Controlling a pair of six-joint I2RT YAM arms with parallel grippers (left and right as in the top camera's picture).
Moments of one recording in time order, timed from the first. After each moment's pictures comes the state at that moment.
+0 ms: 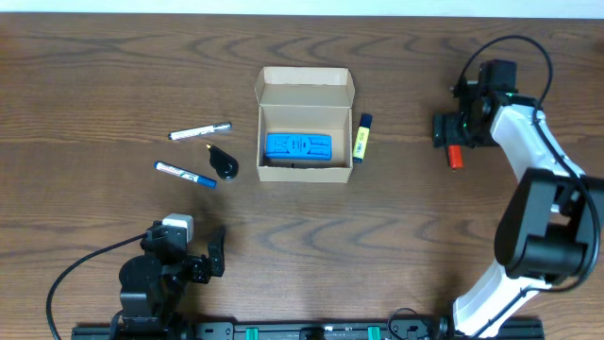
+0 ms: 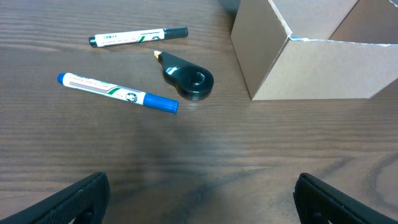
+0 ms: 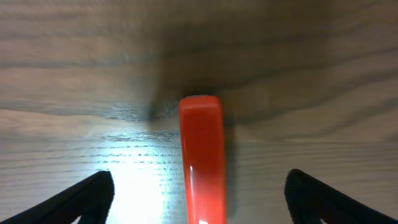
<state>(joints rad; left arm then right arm) -0.05 0.01 0.16 -0.67 0.21 -0.07 -0.16 1.94 1.34 -0.68 -0.02 -0.15</state>
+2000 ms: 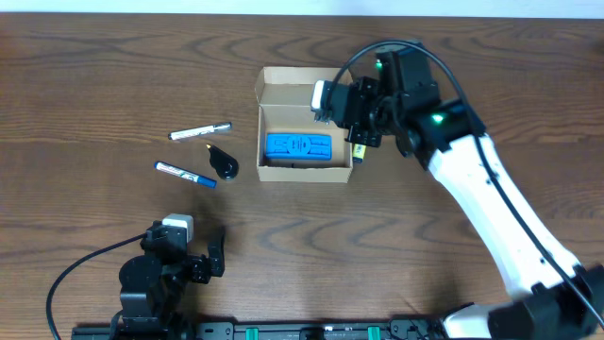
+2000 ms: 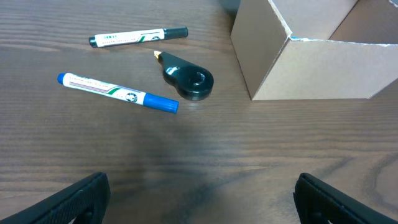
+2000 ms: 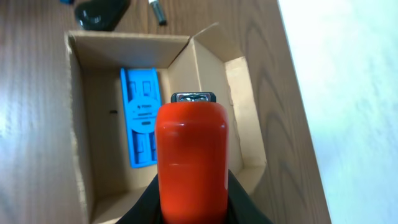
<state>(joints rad) -0.05 0.01 0.16 -0.67 0.21 -0.07 0.40 1.60 1.44 -0.70 -0.31 -0.99</state>
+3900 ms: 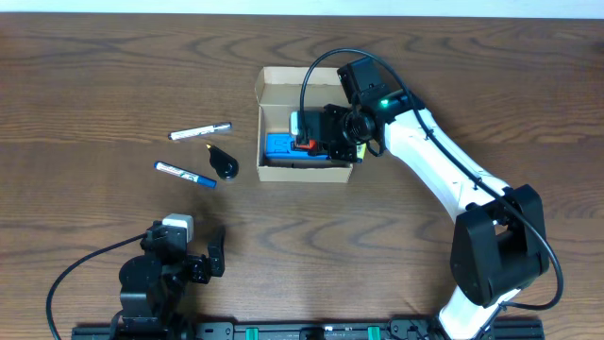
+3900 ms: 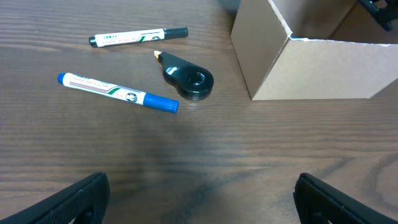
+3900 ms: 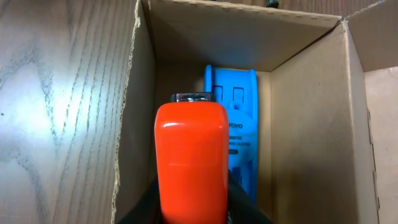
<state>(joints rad) -0.05 0.01 0.16 -0.67 0.21 -0.07 0.43 1.87 1.44 -0.75 -0.49 -1.08</state>
